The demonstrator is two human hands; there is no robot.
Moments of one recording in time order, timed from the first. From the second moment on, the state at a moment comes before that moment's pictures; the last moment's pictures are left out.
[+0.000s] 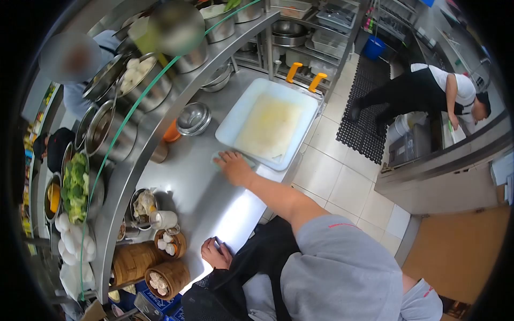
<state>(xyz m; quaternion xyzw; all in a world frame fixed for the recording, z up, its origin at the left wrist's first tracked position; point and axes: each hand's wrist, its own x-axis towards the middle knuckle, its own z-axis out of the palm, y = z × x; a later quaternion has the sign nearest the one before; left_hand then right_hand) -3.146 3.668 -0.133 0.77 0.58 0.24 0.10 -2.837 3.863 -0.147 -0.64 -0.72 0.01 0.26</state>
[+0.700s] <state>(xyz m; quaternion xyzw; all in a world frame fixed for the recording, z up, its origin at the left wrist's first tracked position) -3.099 3.679 -0.123 0.72 0.66 0.21 0.07 -2.652 3.776 -0.055 -0.58 -0.75 0.08 0.29</state>
